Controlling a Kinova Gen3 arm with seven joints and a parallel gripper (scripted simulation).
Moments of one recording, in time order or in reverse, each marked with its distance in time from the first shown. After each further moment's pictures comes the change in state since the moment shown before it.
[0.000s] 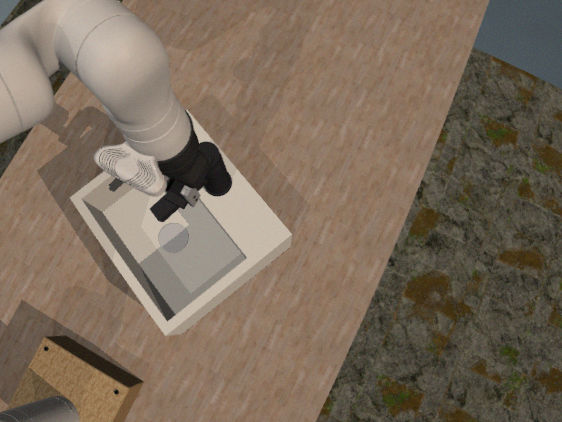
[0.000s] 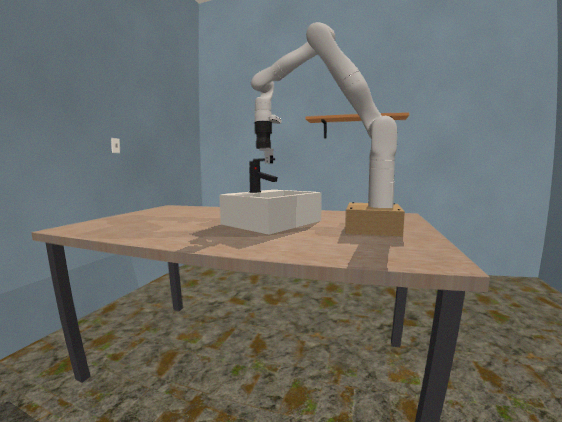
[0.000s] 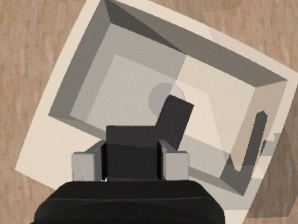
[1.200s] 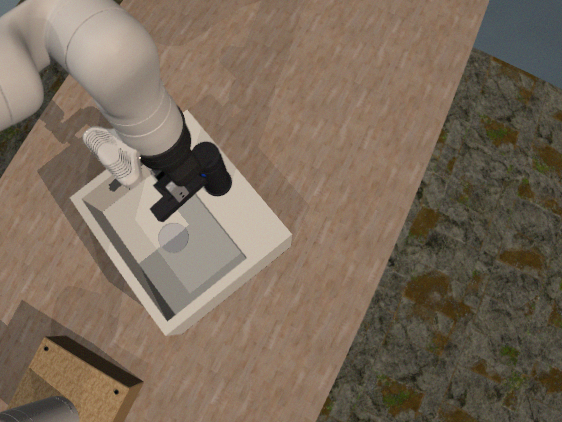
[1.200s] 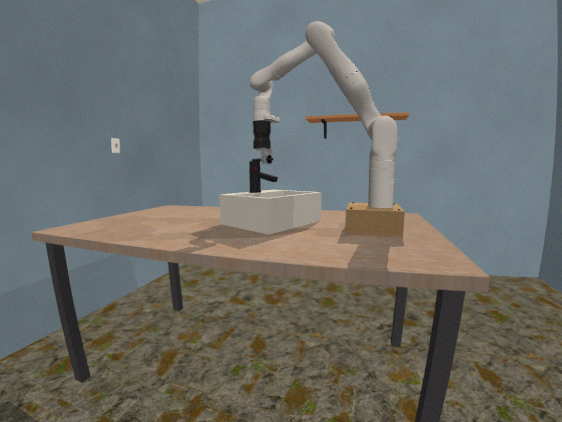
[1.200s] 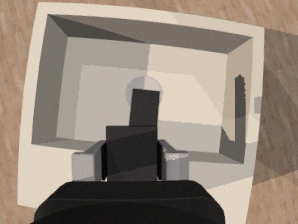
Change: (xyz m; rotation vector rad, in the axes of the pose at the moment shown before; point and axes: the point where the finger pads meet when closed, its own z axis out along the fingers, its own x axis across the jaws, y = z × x) arm 0.020 0.003 0.001 -0.002 0.003 0.304
